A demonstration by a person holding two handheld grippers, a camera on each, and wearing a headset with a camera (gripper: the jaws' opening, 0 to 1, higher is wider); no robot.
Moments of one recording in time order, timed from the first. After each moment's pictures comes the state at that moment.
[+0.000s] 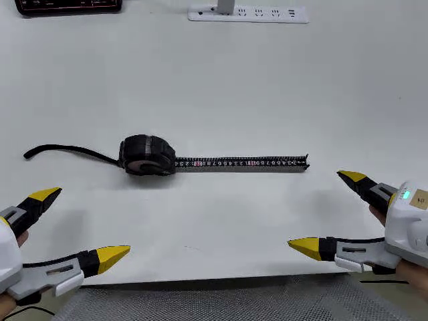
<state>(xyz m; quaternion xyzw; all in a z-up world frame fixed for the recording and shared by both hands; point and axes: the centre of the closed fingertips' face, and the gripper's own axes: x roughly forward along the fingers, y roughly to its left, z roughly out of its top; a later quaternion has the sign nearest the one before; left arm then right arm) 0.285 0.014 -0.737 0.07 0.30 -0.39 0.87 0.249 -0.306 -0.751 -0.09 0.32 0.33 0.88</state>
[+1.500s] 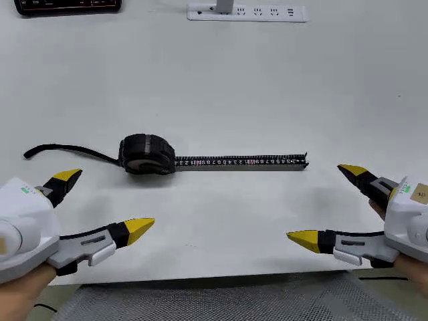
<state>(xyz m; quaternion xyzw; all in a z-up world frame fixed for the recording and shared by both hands) 0.311 -0.025 -0.729 0.06 0.29 -0.37 0.88 0.254 -0.307 -0.745 -0.10 0.31 0.32 0.89</state>
